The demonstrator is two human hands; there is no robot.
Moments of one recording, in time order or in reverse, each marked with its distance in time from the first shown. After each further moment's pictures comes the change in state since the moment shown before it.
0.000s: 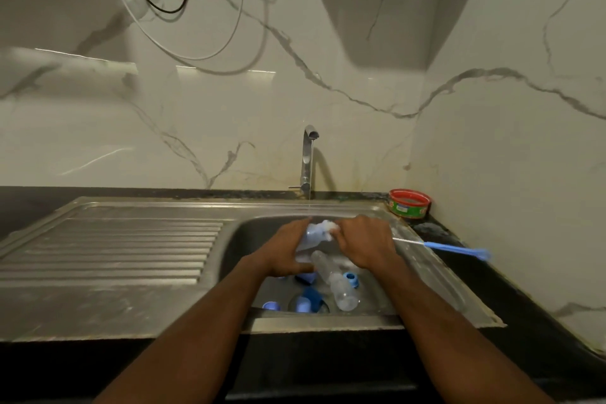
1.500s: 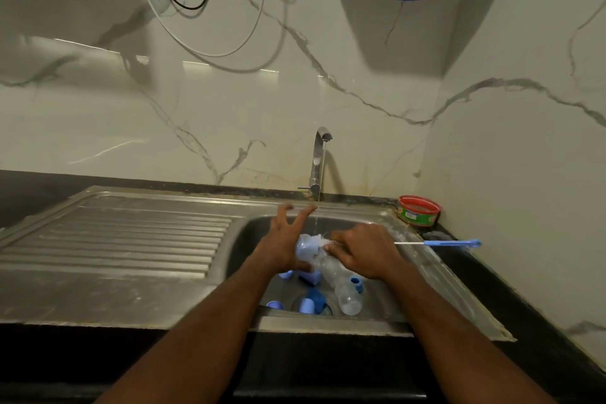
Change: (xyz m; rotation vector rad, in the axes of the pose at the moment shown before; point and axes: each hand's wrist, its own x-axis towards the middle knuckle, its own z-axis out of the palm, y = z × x) left_hand -0.003 -0.001 -0.003 0.147 0.195 -0.156; right_hand 0.002 0.000 0.014 0.057 0.055 -0.314
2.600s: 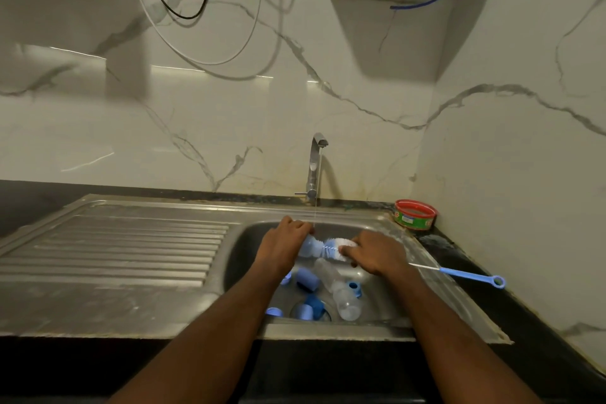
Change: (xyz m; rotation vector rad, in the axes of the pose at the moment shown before) left_hand 0.002 0.021 -0.009 0.302 0.062 0.043; right_hand 0.001 0.013 -0.010 0.282 -0.339 0.494
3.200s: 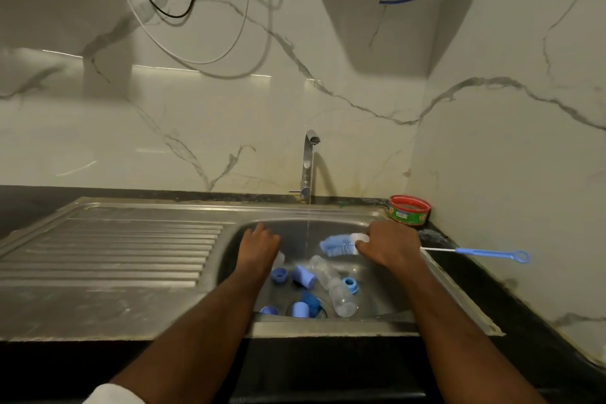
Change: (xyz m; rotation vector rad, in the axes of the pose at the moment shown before) left_hand -0.011 -0.014 0.006 0.427 -0.195 -0.131; right_hand -0.008 0.022 -0.018 -0.279 0.156 0.094
